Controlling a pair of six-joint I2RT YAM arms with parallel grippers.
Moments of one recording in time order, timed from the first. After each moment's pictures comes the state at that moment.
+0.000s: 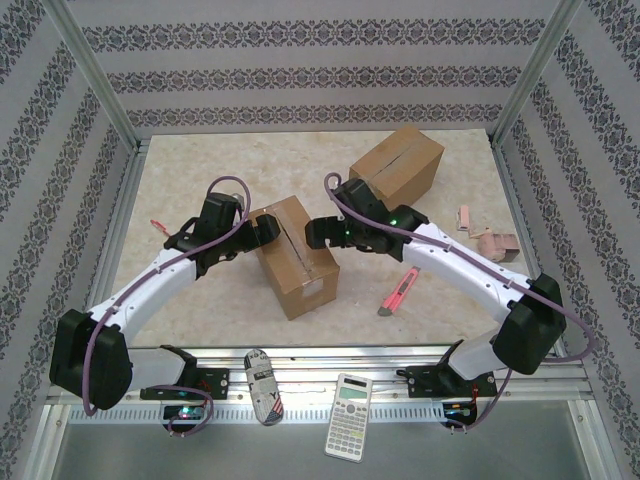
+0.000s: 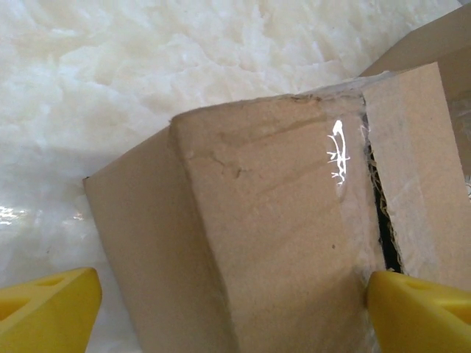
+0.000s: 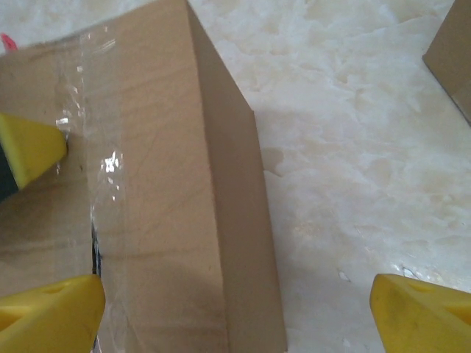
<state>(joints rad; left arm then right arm) -0.35 1.26 0.86 -0.39 0.16 -0.73 0.76 1.46 1.28 -0.70 0.03 0.52</state>
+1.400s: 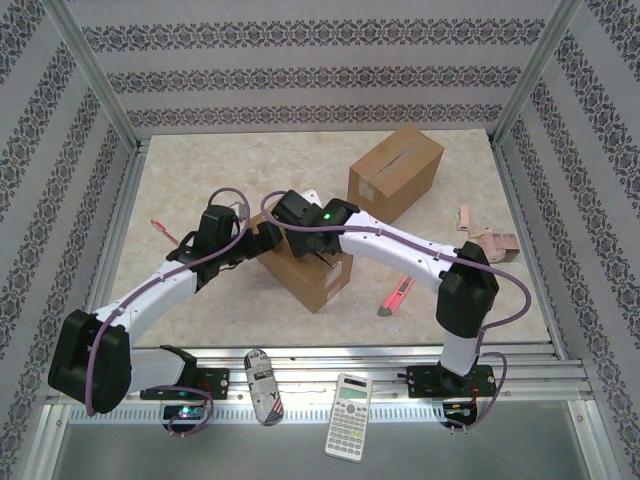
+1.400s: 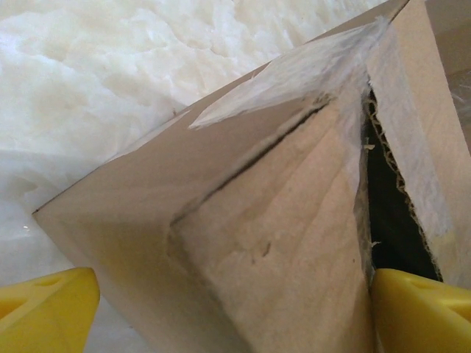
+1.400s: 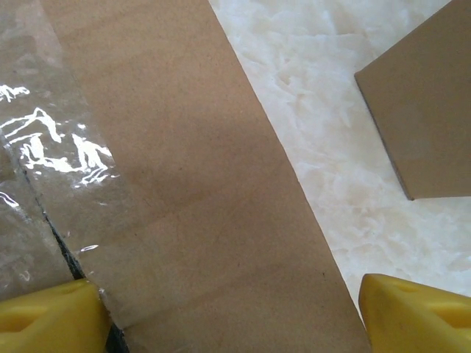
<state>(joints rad) -0.34 1.24 0.69 -0.16 0.26 -0.77 0.93 1.83 1.63 -0.99 0.43 0.49</state>
